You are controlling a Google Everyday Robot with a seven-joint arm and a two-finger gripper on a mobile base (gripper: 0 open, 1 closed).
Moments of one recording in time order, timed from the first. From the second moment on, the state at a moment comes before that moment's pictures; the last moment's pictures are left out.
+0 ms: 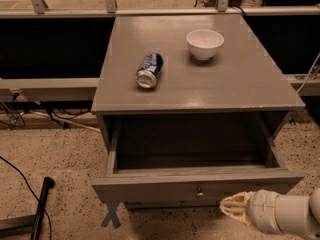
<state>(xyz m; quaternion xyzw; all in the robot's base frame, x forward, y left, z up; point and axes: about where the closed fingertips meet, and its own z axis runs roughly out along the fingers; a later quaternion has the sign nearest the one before) 0.369 -0.193 0.613 -0.57 0.73 0.13 0.36</state>
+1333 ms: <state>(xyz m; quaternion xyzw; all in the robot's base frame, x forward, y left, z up) 0.440 -0.211 0.611 -0.55 0.69 0.07 0.47</state>
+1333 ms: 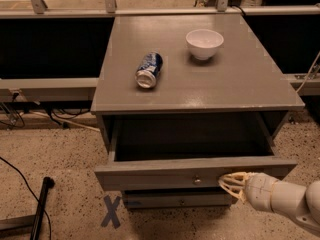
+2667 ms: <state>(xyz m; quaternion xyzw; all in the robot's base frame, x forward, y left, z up) 0.546 -0.201 0.566 -0.56 0.70 0.12 0.43</state>
